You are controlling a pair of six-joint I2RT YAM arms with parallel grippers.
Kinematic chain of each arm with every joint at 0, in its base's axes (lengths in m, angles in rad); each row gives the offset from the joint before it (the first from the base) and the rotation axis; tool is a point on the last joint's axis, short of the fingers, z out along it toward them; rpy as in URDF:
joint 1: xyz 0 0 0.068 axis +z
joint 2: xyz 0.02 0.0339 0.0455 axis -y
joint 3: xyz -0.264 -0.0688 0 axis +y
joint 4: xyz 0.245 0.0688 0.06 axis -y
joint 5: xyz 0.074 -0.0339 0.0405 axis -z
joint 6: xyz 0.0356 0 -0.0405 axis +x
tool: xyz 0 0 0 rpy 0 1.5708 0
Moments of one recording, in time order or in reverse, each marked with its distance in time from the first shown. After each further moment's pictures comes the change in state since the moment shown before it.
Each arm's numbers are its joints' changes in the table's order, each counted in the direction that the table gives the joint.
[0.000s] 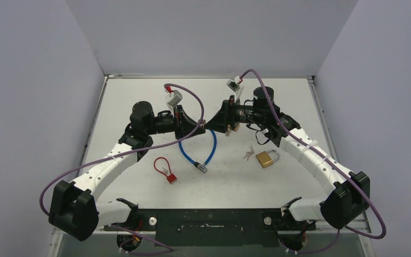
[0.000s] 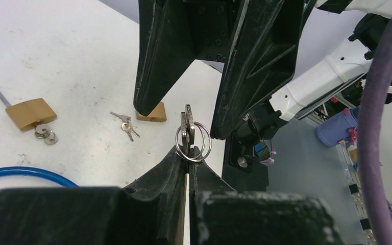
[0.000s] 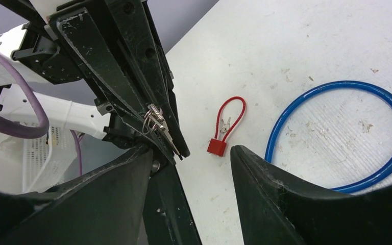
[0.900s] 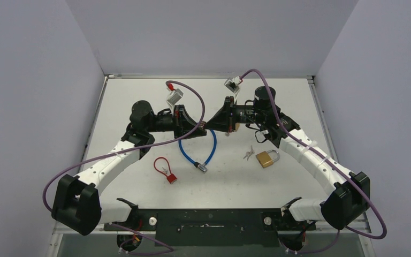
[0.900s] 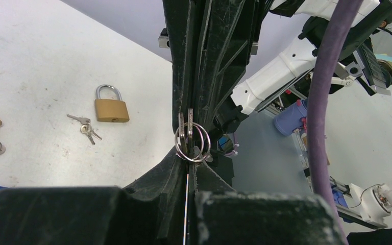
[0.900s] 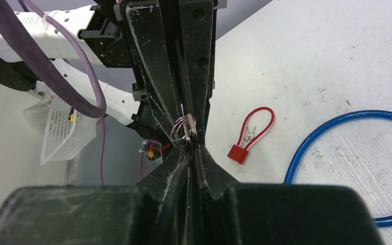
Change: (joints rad) left arm 0.006 -0.050 0.000 0.166 0.158 -0.200; right arm 0.008 0.008 0.019 0.128 -0.156 0.012
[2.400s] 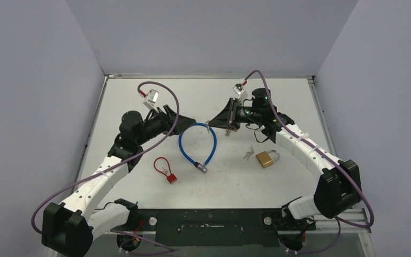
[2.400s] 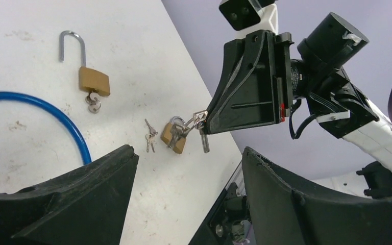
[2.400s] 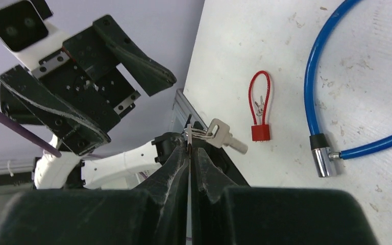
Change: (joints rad) left arm 0.060 0.219 0.101 -0.275 -0.549 -0.125; right arm -0.085 -0.101 0.048 -0.066 0.127 0.447
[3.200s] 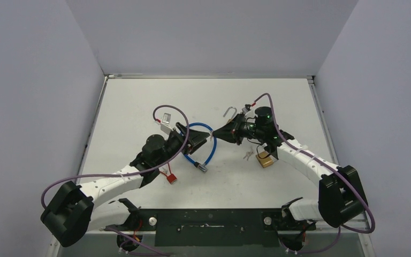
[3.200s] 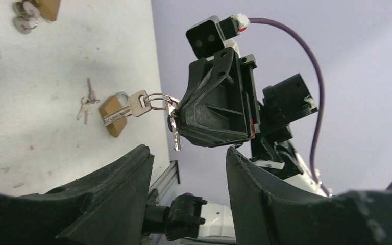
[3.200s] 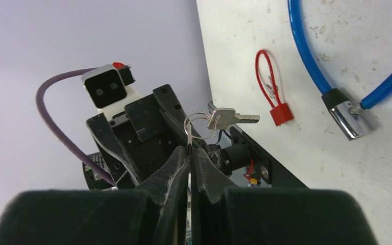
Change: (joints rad) left arm -0.311 -0.076 0.276 0.328 -0.383 -0.525; right arm -0.009 0.079 0.299 0.169 0.107 0.431
